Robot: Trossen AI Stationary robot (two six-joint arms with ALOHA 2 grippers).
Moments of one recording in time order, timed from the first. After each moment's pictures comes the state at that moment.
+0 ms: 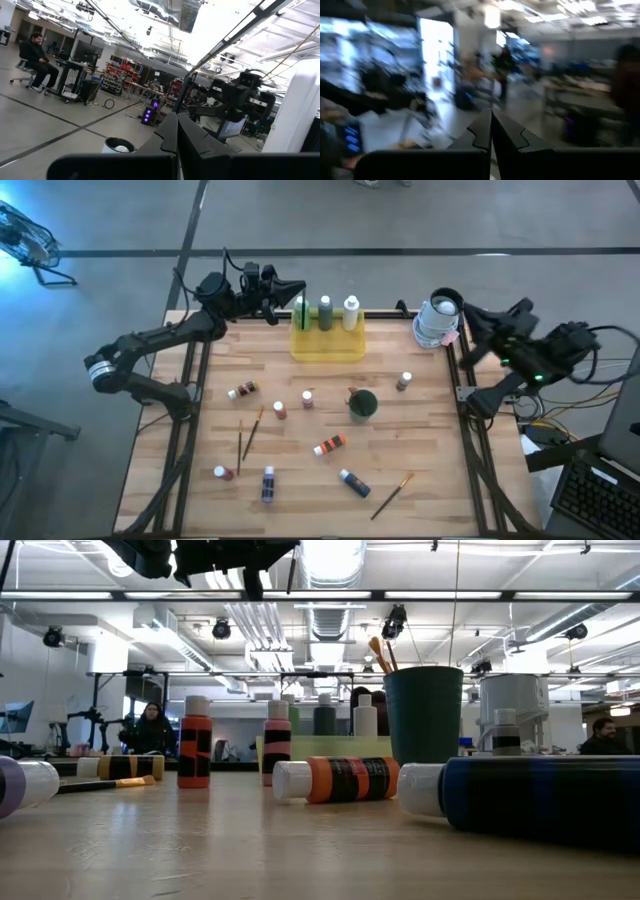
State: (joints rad) left arm 0.60 1.28 1.00 0.66 0.40 -0.47; right arm 0.61 0.72 1.00 0.46 1.39 -0.71
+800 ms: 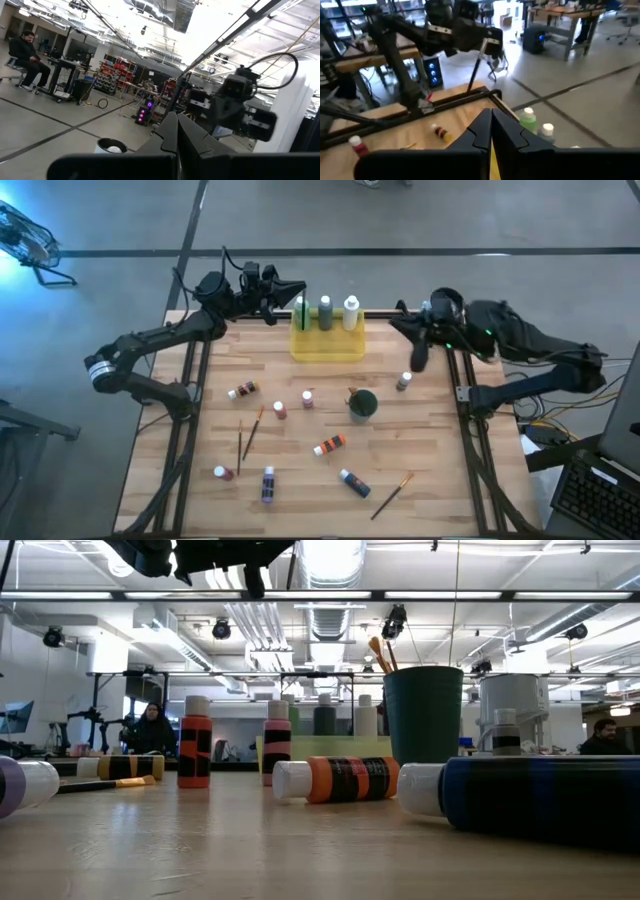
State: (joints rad) left arm 0.60 1.28 1.01 0.66 0.43 -0.49; right arm -0.09 1.01 1.29 -0.48 0.31 0.16
